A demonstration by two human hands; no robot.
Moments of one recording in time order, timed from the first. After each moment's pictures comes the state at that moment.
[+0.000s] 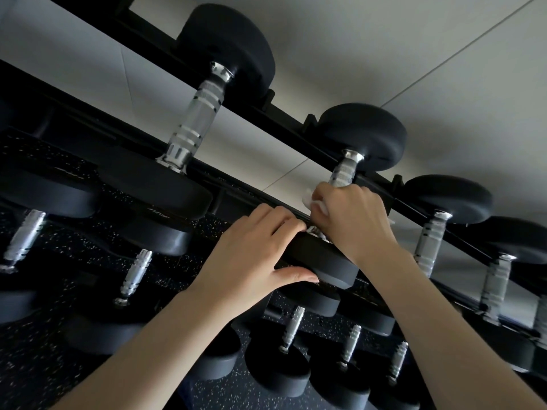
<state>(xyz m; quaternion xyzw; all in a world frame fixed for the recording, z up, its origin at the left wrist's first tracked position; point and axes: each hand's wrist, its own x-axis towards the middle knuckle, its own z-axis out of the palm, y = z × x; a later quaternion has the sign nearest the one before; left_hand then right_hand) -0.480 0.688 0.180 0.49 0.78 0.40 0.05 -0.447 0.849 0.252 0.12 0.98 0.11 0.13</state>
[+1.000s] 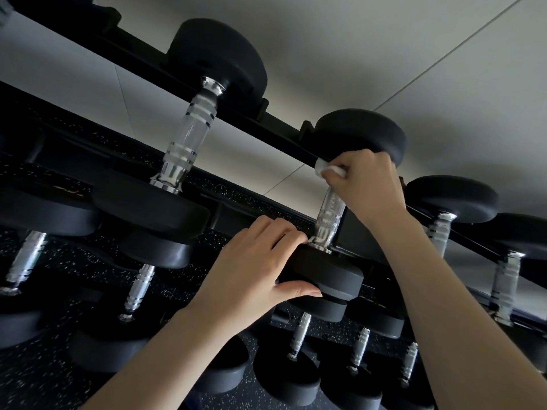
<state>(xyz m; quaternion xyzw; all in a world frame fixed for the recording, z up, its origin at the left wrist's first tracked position) -0.483 0.689 0.179 0.50 0.77 0.40 0.04 -0.484 0.893 0.248 0.27 0.96 -0.02 0.00</state>
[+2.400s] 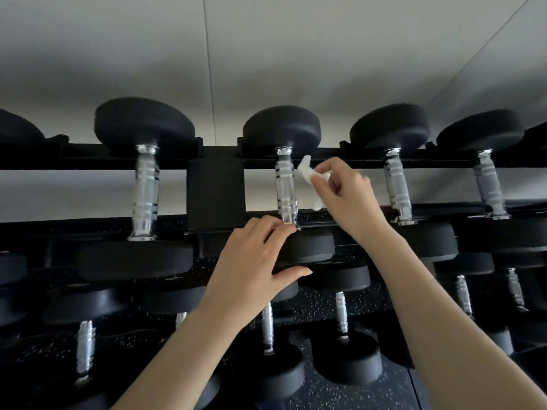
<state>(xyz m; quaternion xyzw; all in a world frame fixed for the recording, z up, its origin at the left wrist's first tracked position) -0.320 0.846 0.219 0.61 0.74 0.29 0.03 -0.231 1.019 0.254 0.37 0.87 -0.27 -0.17</state>
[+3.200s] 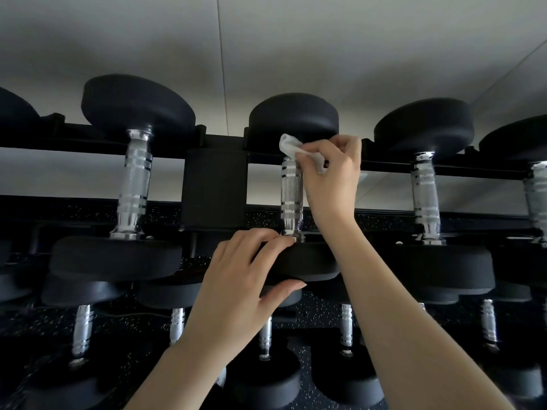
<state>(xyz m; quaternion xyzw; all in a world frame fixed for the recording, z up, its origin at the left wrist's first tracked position) -0.307 0.845 0.203 0.54 0.77 0.33 0.05 -0.292 1.037 0.208 0.40 0.79 -0.31 -0.35</state>
